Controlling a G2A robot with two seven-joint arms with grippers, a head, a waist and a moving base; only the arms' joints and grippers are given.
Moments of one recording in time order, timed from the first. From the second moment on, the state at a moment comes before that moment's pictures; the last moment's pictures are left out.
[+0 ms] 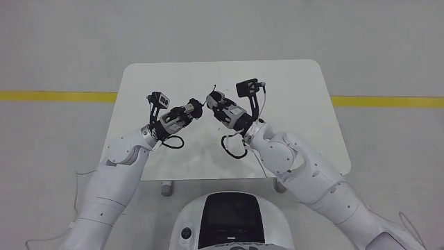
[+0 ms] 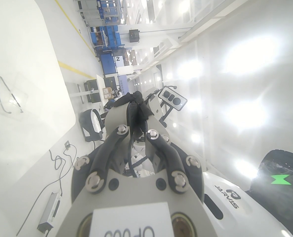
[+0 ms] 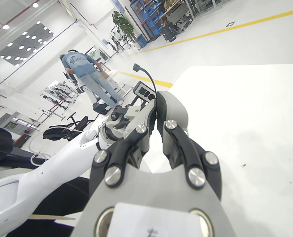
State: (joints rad) left arm 1.34 -1.18 -1.30 -1.38 -0.62 -0.34 -0.91; right arm -1.16 -1.21 0.79 -1.70 -0.46 -0.02 0.14
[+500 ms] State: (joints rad) left arm 1.34 -1.18 -1.30 -1.38 -0.62 -0.34 -0.91; right arm -1.18 -1.23 0.82 -1.69 -0.49 -0.01 0.15
